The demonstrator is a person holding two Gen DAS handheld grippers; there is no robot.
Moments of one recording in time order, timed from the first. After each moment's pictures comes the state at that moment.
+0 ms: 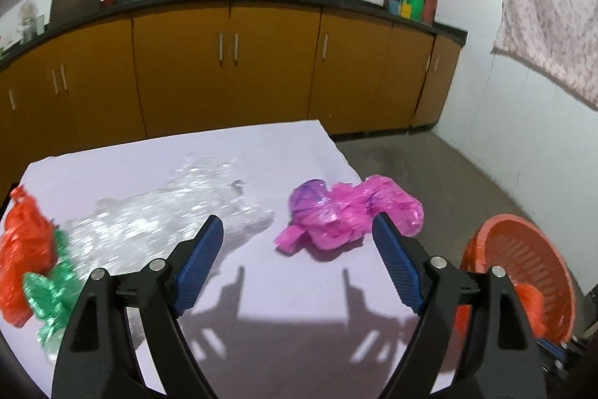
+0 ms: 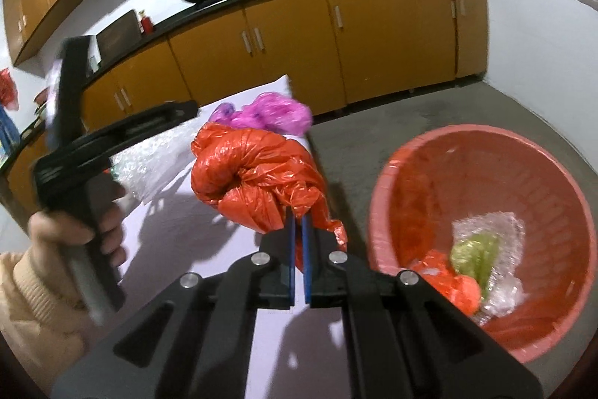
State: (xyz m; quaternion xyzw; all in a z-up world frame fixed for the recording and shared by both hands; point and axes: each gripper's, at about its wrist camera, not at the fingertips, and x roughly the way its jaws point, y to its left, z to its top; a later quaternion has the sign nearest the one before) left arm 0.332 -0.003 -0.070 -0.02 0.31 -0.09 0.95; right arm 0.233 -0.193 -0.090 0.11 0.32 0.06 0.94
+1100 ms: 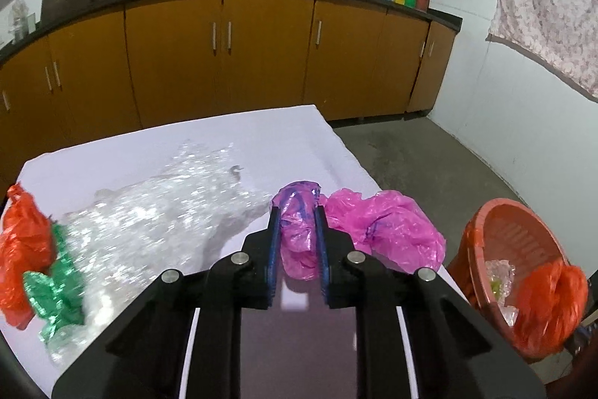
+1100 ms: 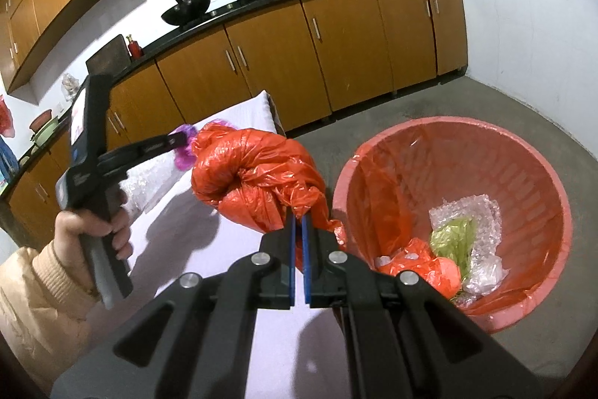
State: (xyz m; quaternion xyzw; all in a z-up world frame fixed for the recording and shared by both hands) left arm 0.315 0.008 -0.068 -0.02 0.32 -0.10 0.94; right arm 0.197 -0.214 -0.078 0.14 0.30 0.04 0.94
